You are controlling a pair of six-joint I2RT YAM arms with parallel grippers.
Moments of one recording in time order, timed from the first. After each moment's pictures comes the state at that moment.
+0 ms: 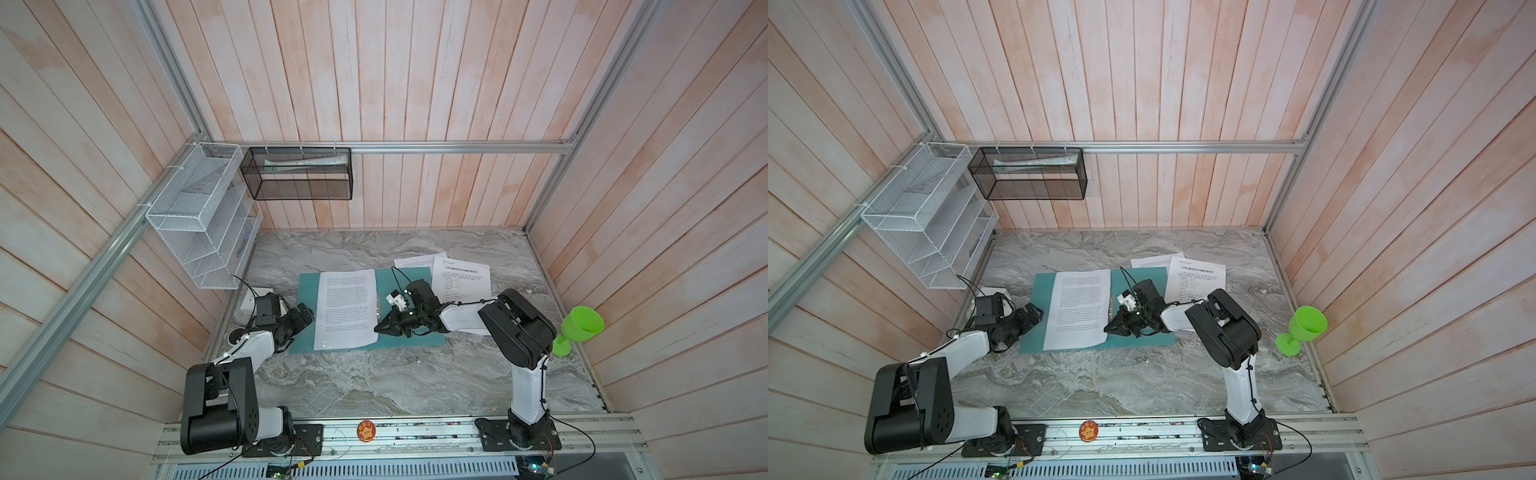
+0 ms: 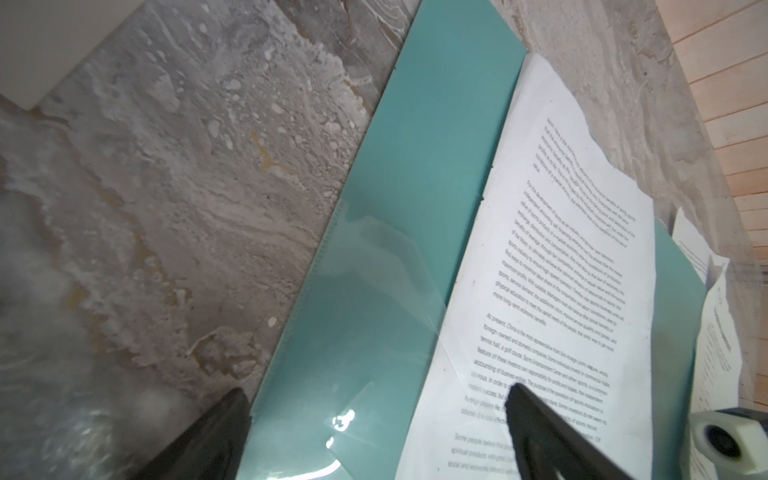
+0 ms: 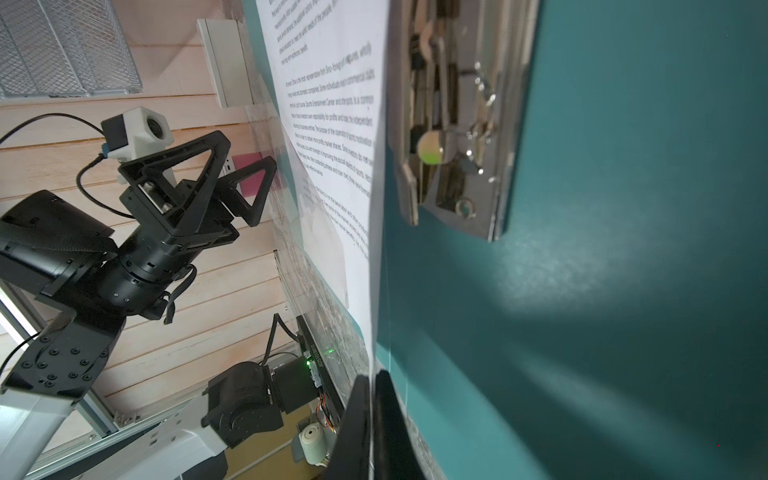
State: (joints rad) left arm 0.14 1.37 0.55 -0.10 0.28 -0.52; right arm 0.68 2.00 1.00 0.24 -0.84 1.02
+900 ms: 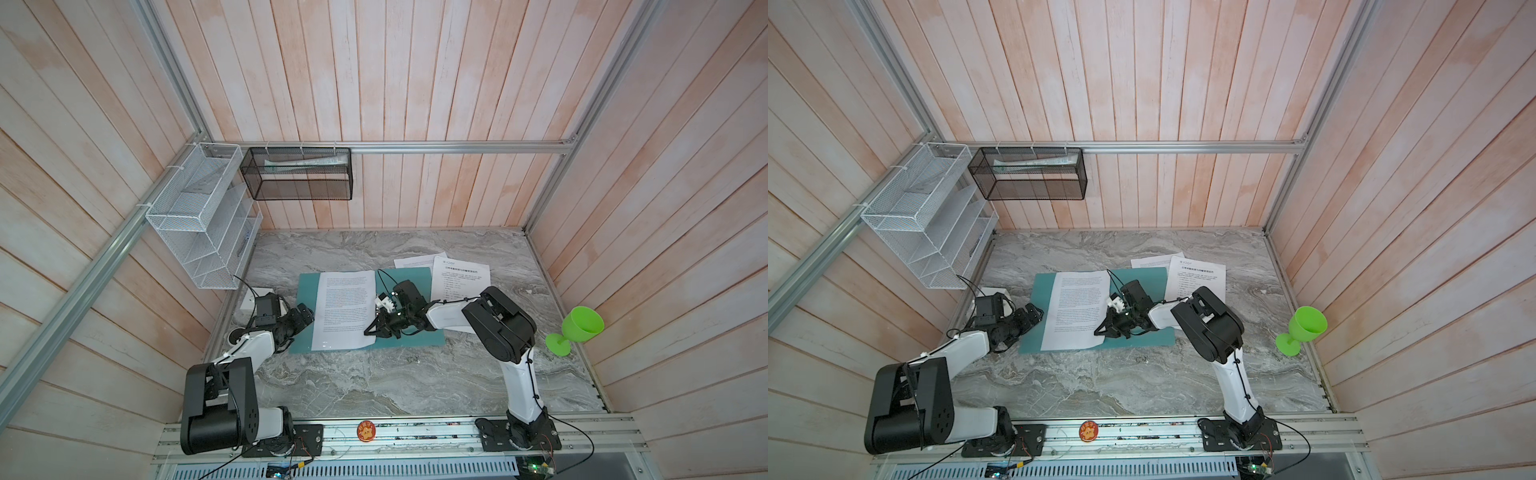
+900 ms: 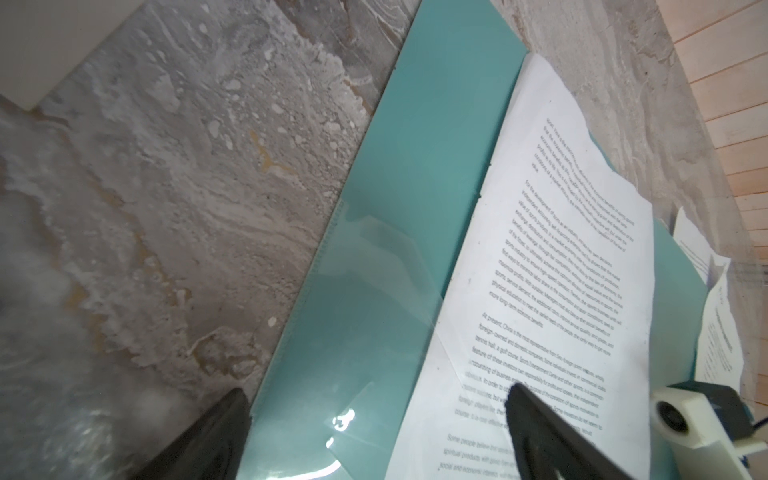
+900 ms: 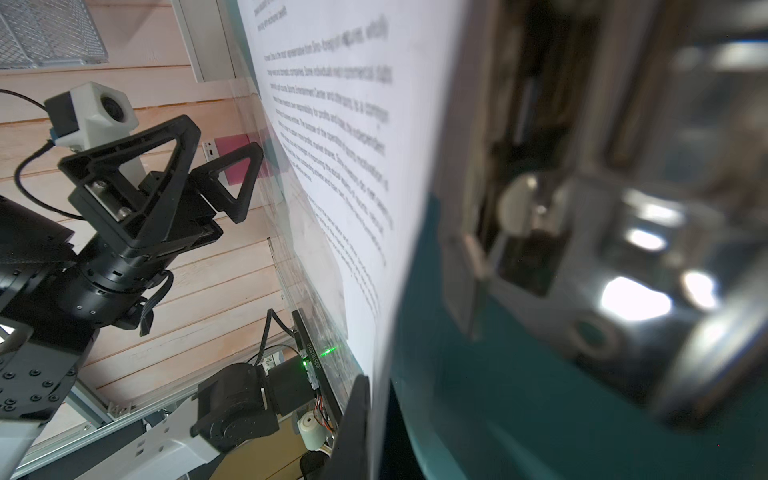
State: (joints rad) left arm 0.14 1.37 0.55 -0.10 0.28 -0.52; right arm 0.74 2.13 1.14 0.21 -0.86 1.03
